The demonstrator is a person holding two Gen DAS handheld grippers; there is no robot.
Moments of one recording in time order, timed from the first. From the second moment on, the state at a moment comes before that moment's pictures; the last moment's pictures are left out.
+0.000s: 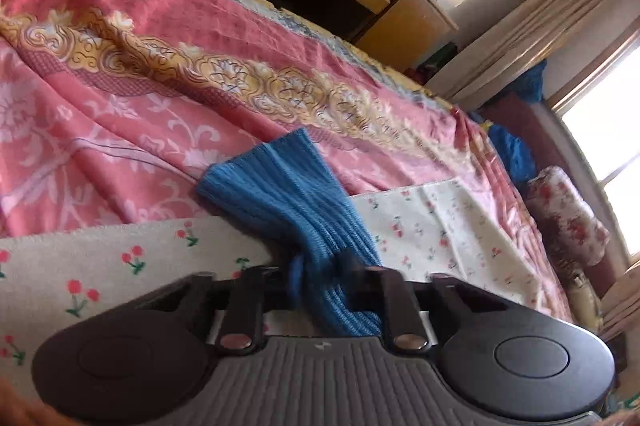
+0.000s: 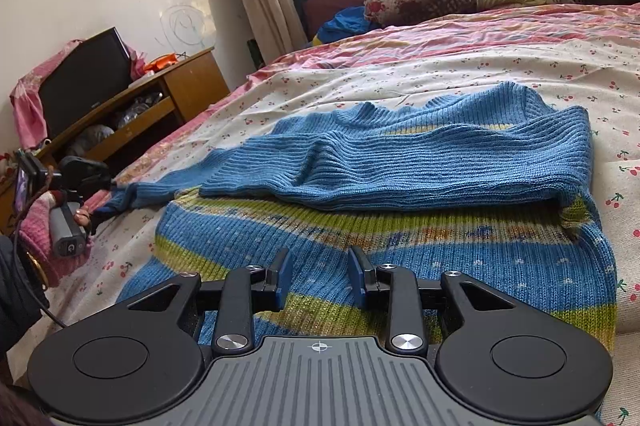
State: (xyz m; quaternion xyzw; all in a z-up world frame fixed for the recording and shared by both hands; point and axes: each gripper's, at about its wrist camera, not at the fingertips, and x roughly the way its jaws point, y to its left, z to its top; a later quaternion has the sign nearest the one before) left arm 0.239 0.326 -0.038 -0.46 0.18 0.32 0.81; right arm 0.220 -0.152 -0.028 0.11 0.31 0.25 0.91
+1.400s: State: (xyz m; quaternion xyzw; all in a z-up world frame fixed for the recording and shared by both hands) left arm 0.199 0.053 0.011 -0.11 0.30 -0.04 0.95; right arm 0.231 -0.201 0.002 0.24 0.32 0.22 0.89
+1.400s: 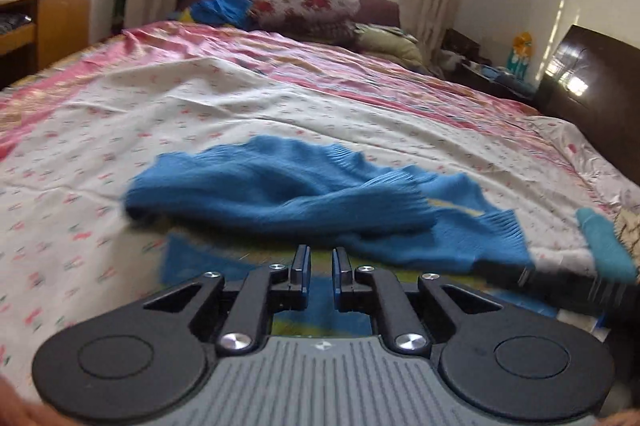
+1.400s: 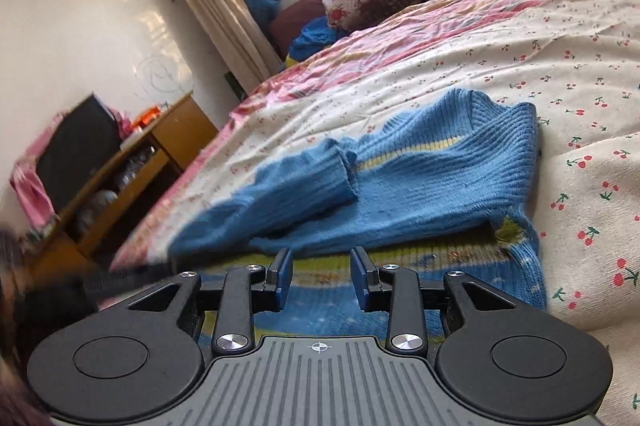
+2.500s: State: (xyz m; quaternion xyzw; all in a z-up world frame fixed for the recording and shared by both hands) left arm 0.175 0.087 -0.015 -0.16 0.27 -0.07 0.95; right arm 0.336 -0.150 0.003 0.35 0.44 0.08 0.82
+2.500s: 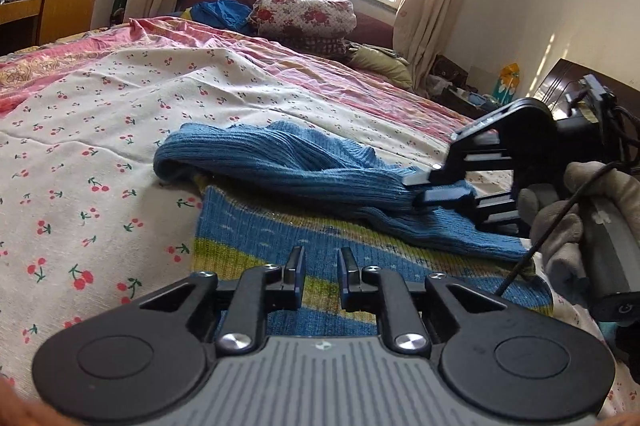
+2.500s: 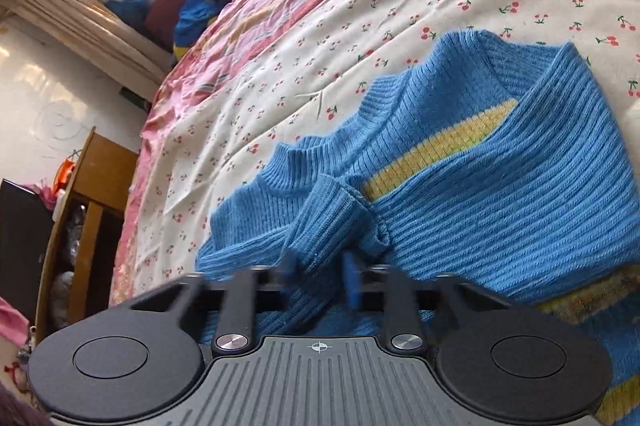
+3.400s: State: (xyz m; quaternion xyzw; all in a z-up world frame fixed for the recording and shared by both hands) left arm 0.185 0.085 -0.023 -0.16 0.28 -0.06 0.94; right arm 0.279 -0.235 0.005 0.27 0.39 0.06 0.87
